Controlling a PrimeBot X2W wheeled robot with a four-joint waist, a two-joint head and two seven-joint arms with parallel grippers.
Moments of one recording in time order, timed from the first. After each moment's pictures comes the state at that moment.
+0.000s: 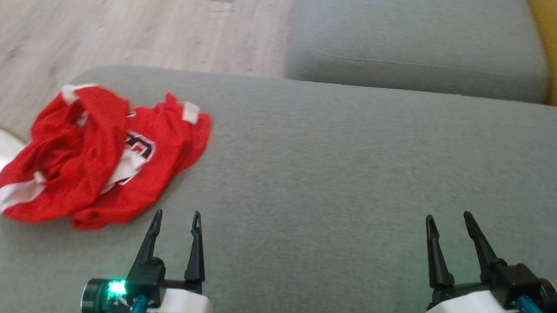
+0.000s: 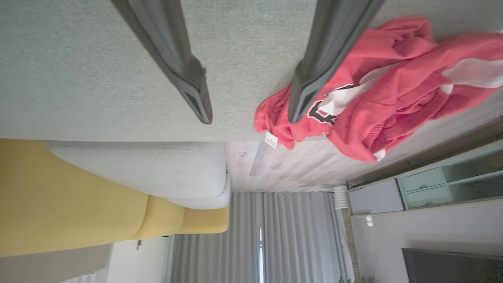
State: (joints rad) left arm -0.01 0.05 -0.28 0.28 -0.12 0.16 -0.25; right arm 0.10 -0.04 0.03 0.19 0.04 0.12 -0.25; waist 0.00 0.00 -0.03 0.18
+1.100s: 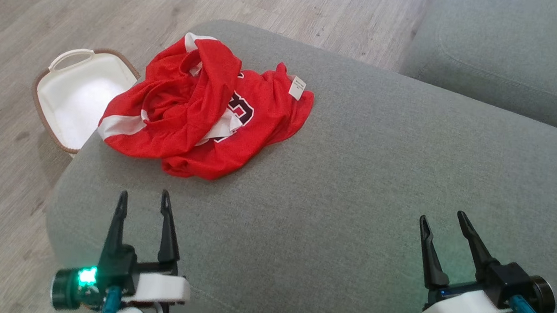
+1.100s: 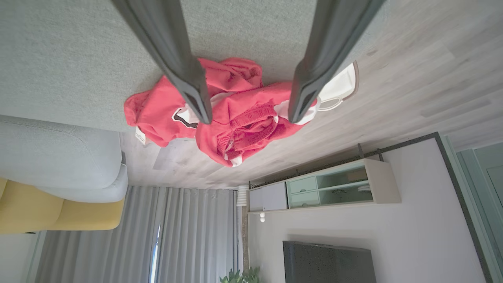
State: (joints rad) left arm -0.01 0.05 -0.19 0.21 -0.10 0.18 -0.25; right arm 0.09 -0.04 0.05 0.19 0.02 0.12 -0.25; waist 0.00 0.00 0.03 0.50
